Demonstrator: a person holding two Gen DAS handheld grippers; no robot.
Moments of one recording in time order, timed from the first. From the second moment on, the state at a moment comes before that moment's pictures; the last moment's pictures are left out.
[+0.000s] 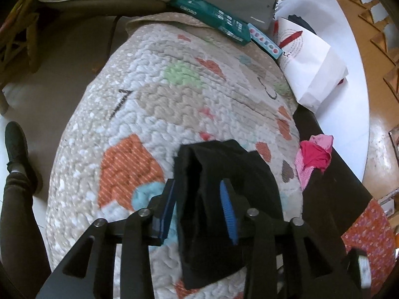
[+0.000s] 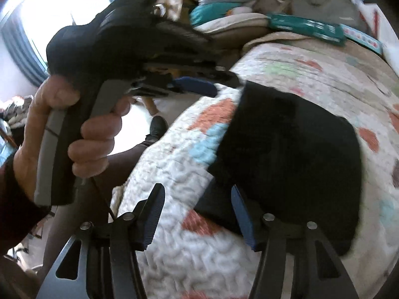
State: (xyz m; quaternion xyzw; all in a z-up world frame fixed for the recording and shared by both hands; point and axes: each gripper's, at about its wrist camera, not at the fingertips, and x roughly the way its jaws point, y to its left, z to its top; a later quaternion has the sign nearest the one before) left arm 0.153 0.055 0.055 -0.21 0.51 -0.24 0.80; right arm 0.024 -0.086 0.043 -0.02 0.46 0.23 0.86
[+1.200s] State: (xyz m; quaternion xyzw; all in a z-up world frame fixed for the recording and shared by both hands) left arm 0.120 -0.003 0.023 -0.08 0.56 -0.15 0.81; right arm -0.003 -0.207 0.097 0.11 0.48 0.22 0.84
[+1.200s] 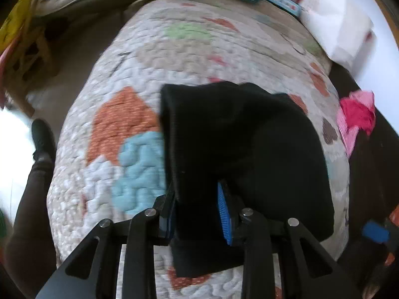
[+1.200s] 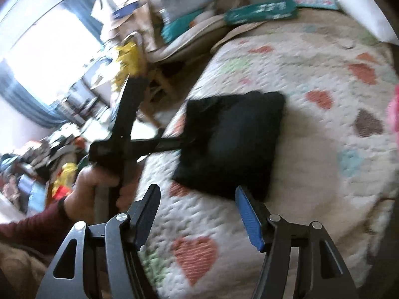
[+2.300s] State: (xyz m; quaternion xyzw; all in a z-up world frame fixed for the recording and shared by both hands) left arm 0.129 0.014 -0.009 -0.24 0.55 -0.26 0.75; right arm 0.118 -0.244 -0.003 0.32 0.51 0.13 0.79
